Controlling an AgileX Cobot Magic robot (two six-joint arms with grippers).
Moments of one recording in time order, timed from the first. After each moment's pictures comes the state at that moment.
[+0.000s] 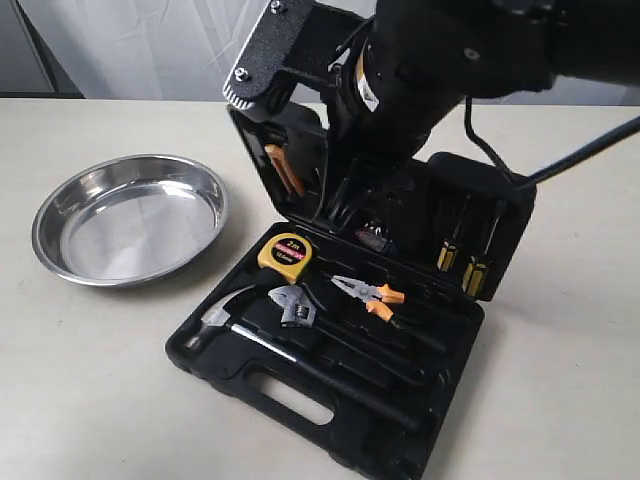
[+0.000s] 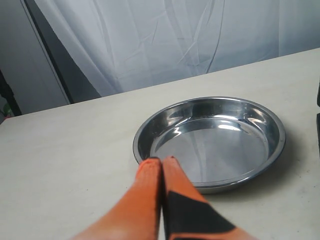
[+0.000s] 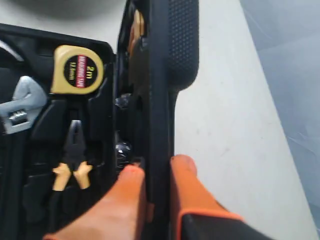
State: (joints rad) left arm -0.12 0.05 0.00 0.07 0.20 0.12; right arm 0.90 1.58 -1.33 -0.53 0.95 -0.05
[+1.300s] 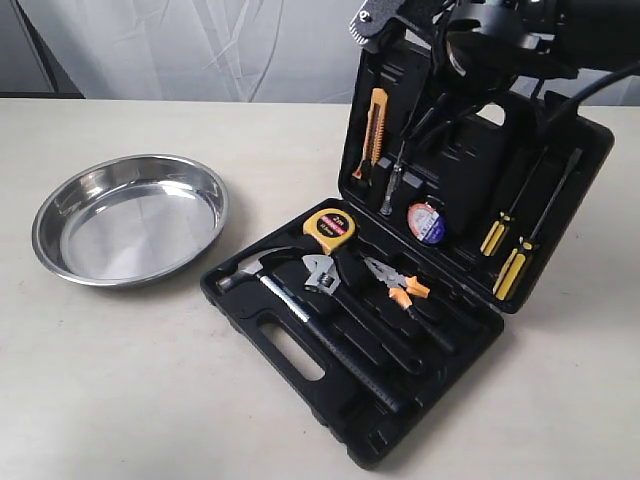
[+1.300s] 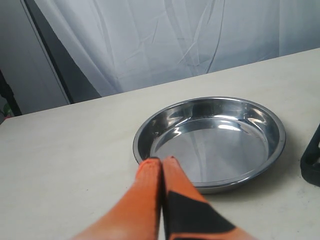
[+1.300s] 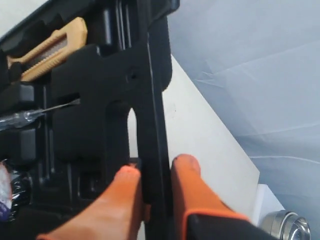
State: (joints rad) left arm -0.12 0.05 0.00 0.07 0.20 0.12; right arm 0.66 1.65 -1.28 -0.90 0.84 0.29
